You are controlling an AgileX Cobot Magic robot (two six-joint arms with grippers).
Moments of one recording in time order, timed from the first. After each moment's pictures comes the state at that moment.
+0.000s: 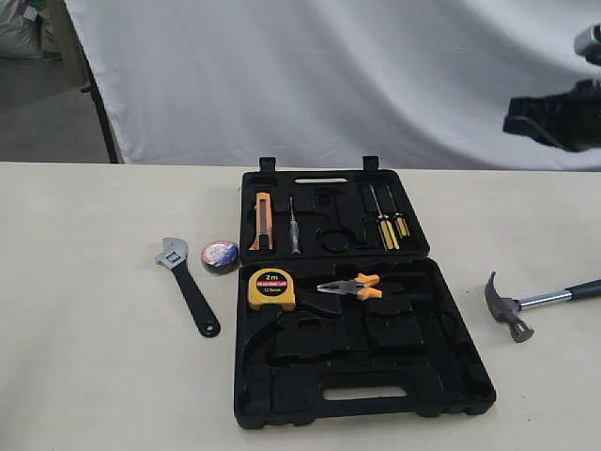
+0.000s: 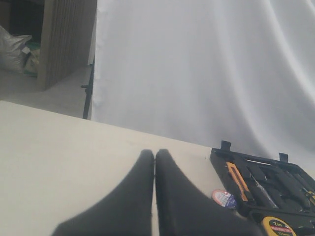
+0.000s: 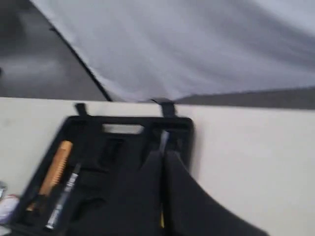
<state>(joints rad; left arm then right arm) 0.13 0.00 -0.01 0.02 0.10 -0.31 -0.05 1.82 -1.29 -1.71 -0.65 1.75</state>
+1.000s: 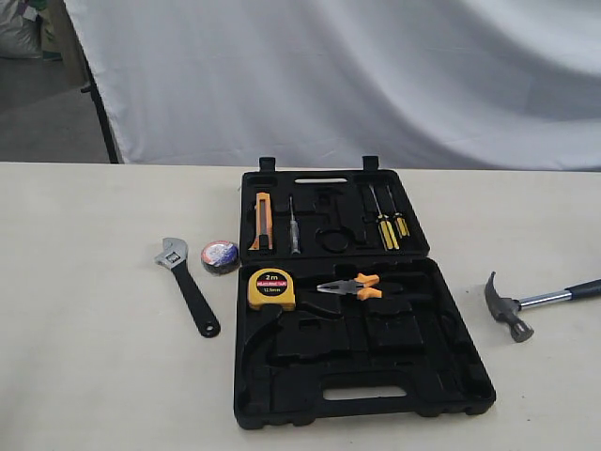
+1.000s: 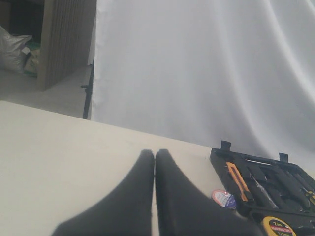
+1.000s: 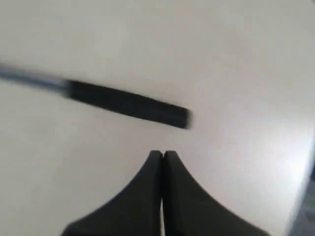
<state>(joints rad) 0.13 0.00 -0.01 0.02 0.10 -0.31 -0.08 1.75 -1.23 -0.17 0.67 -0.76</state>
